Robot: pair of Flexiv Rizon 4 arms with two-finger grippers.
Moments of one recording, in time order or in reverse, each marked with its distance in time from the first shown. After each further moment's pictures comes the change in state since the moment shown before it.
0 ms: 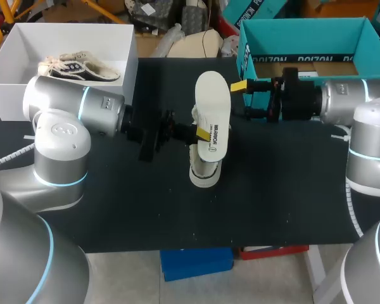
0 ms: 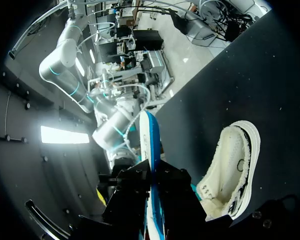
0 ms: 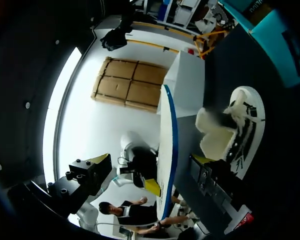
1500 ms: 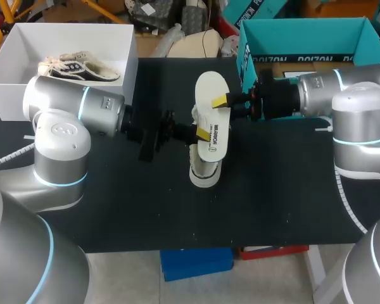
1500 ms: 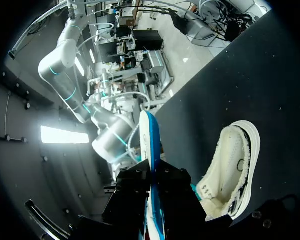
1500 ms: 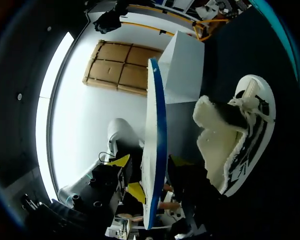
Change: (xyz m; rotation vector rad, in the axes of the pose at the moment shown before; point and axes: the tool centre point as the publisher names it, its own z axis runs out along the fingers) left arm 0.000 0.000 0.000 0.000 0.000 0.000; right arm -0.024 -0.009 0.041 0.139 -0.064 -0.010
